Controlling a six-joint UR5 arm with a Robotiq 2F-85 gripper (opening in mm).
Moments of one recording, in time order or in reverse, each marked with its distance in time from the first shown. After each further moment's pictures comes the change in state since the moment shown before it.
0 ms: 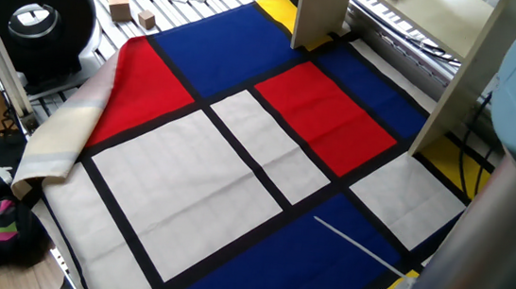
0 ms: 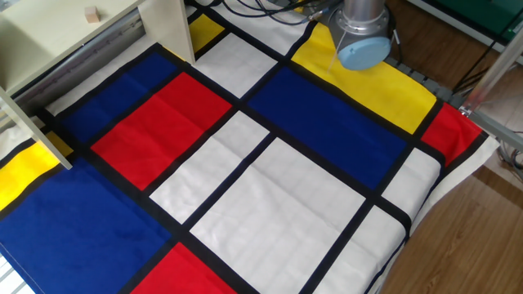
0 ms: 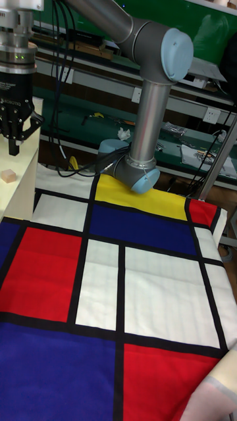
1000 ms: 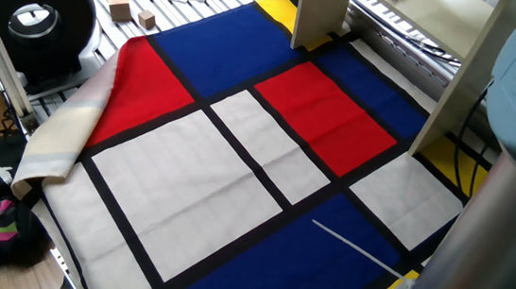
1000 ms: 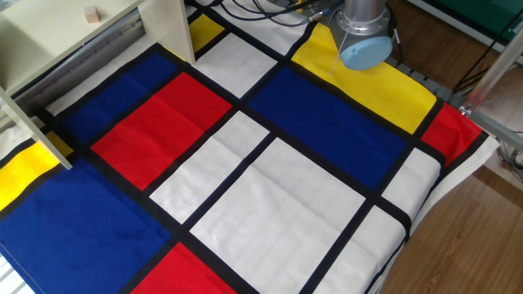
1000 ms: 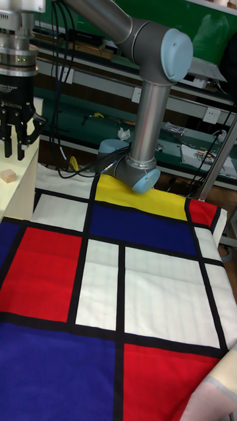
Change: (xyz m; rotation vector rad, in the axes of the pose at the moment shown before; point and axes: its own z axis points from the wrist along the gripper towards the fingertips) arm -0.011 0.005 0.002 -0.001 -0.013 -0.032
